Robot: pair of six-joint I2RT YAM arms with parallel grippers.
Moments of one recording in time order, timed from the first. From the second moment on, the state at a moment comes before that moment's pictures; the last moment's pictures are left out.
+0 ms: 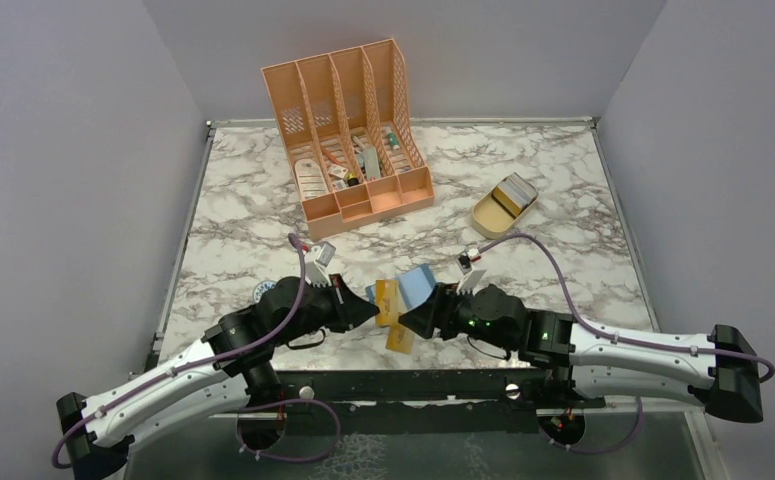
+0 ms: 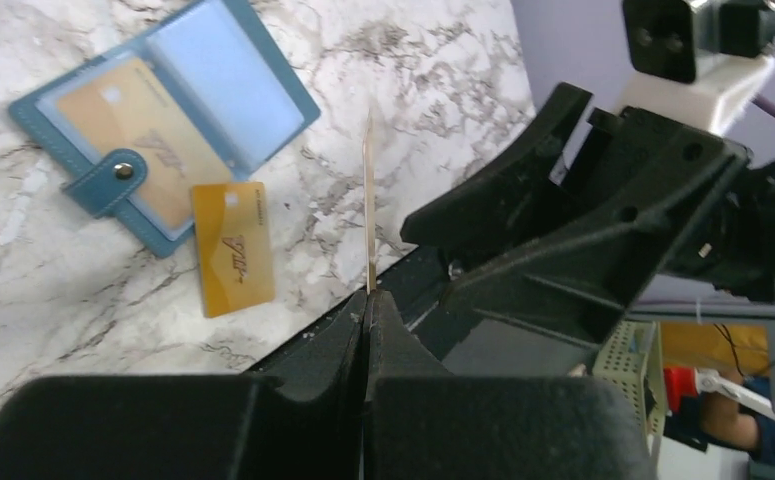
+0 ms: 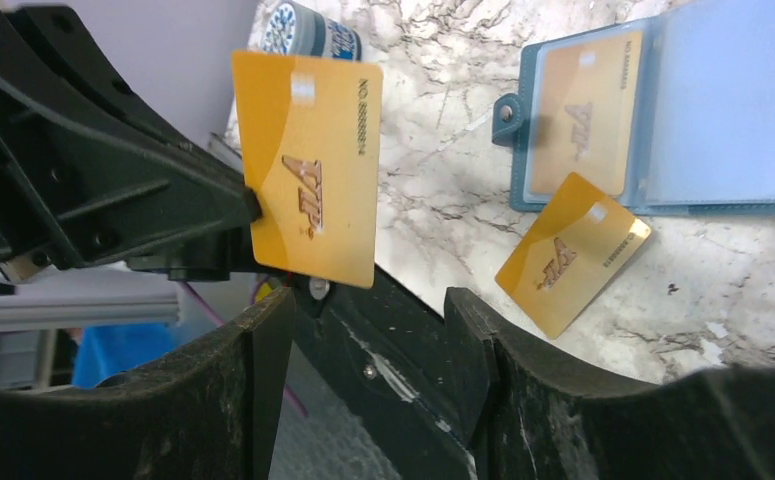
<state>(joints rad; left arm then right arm) -1.00 0.56 0.51 -0.36 -0.06 -0.97 1.24 0.89 0.50 -0.01 0.24 0.96</state>
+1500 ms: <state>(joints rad) -1.00 0.44 0.37 -0.33 -0.06 -1.04 1.23 0.84 0.52 0.10 0.22 0.82</state>
